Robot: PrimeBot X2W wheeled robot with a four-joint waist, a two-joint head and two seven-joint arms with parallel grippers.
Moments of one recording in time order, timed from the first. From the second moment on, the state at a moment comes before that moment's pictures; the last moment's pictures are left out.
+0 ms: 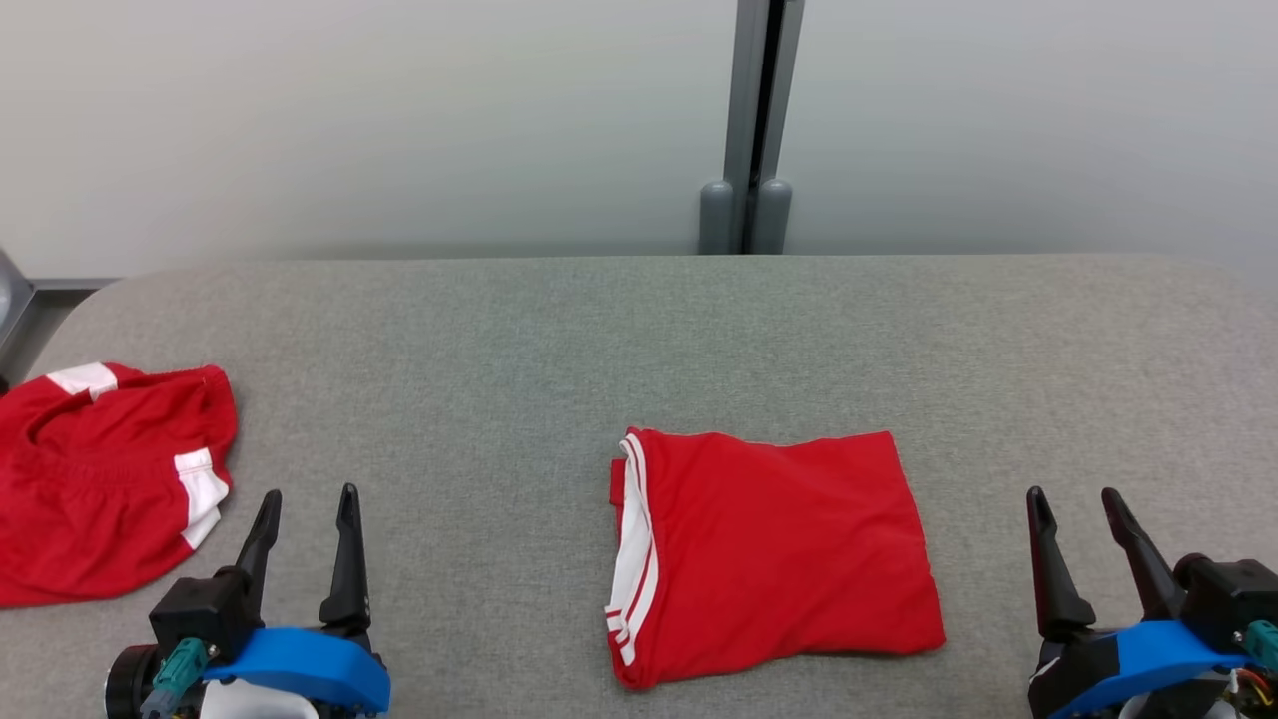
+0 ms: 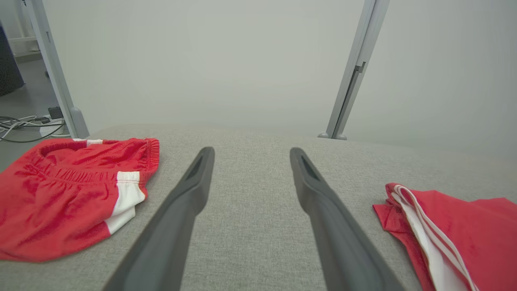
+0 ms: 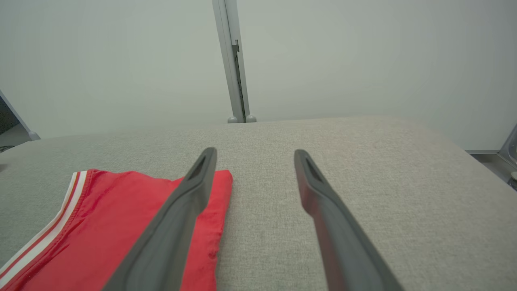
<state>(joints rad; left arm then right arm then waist) -0.10 0.22 -0.18 0.37 -0.38 -0.02 -0.26 0.00 -0.05 -0.13 0.13 0.16 0.13 -0.08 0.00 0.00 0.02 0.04</state>
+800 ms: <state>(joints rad) -0.09 0.21 -0.18 0.44 -0.35 -0.04 -0.26 0.01 -0.05 -0.09 0.14 0.18 0.13 -0.06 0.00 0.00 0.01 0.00</state>
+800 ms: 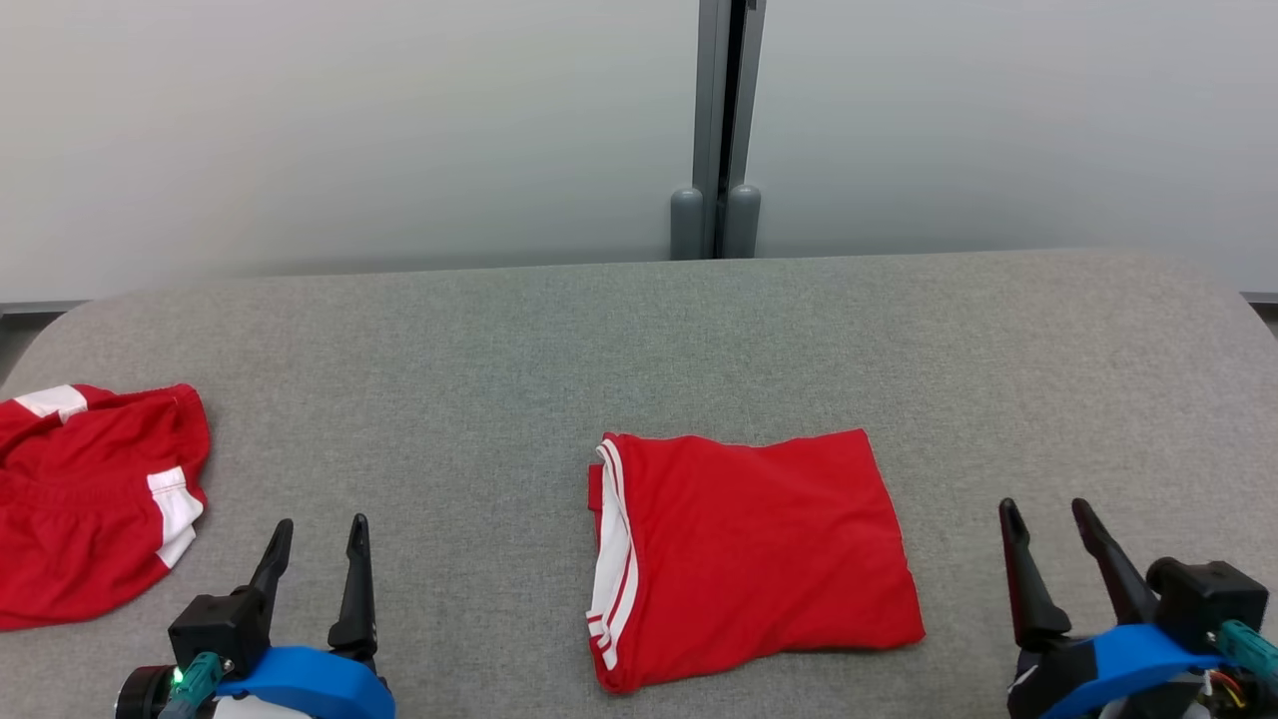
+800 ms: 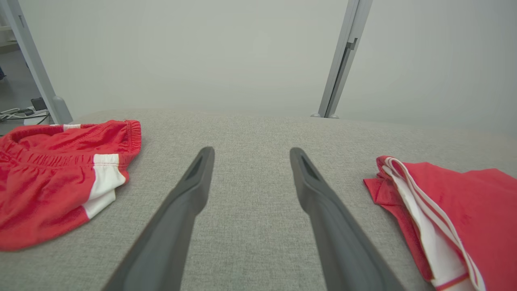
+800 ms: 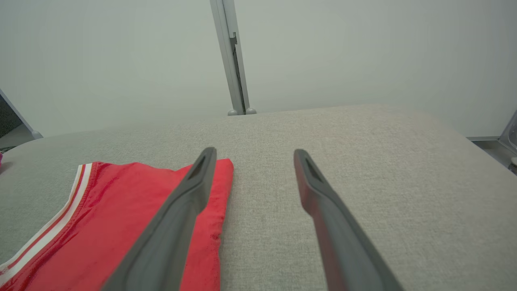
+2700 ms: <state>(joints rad) -0.35 0.21 -0.11 0.15 -0.22 -0.08 -0.26 -0.91 -0.53 0.17 0.52 0.14 0.13 0.43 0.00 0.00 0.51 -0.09</state>
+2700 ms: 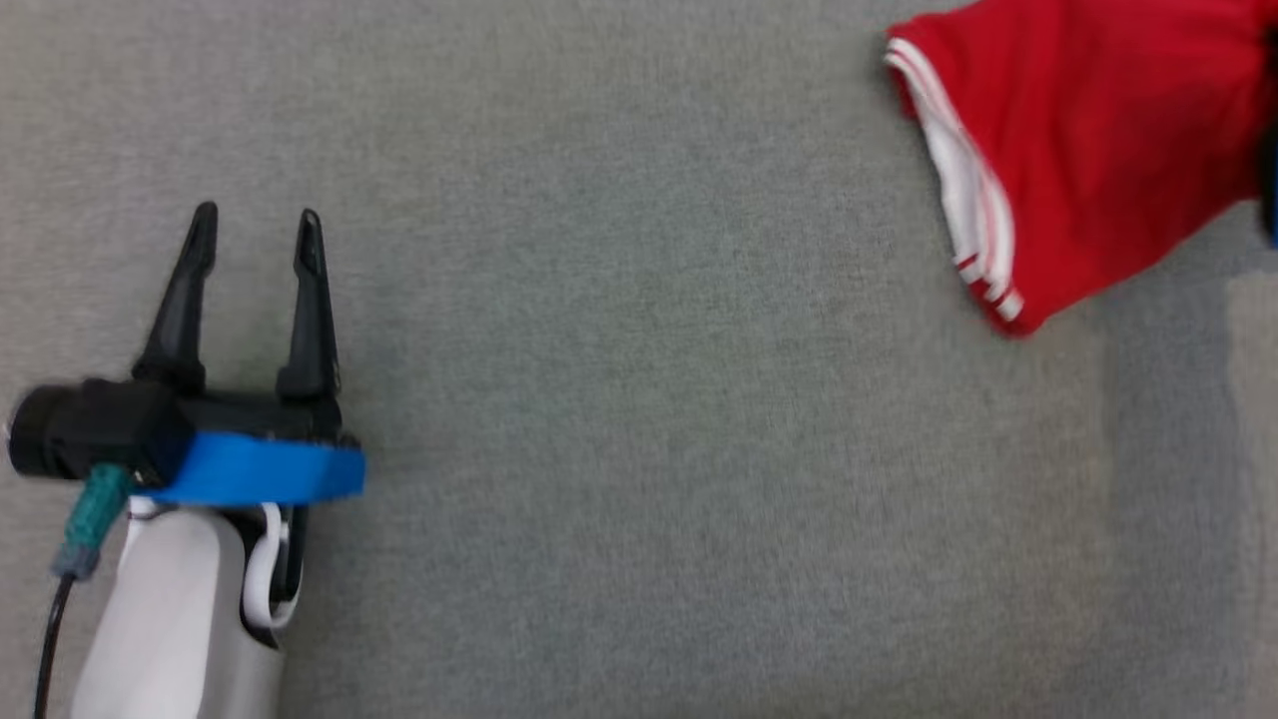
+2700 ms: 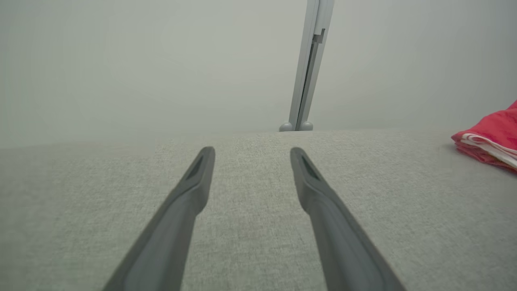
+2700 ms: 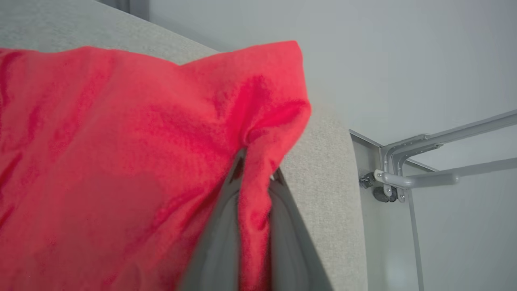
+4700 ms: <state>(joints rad) -0.15 0.15 -0.14 0.31 -0.28 -0.07 -0.26 -0.14 -0.10 -0.22 0.09 0.06 0.13 -0.11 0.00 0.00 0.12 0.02</state>
